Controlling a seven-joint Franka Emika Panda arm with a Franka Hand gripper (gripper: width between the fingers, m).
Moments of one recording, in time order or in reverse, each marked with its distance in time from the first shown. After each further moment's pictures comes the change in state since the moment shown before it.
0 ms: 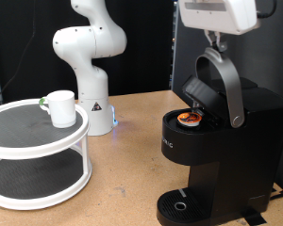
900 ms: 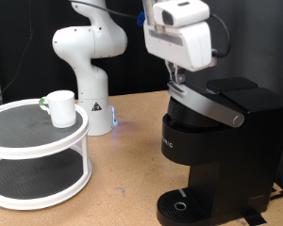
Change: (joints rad) arm -0.069 0.008 -0.054 -0.113 -0.112 0.060 -0.115
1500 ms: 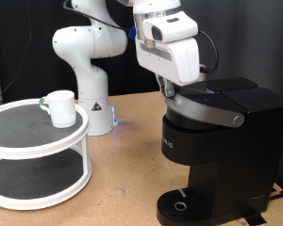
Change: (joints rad) arm -0.016 0.006 -0.009 -0.066 -0.031 0.088 -0.026
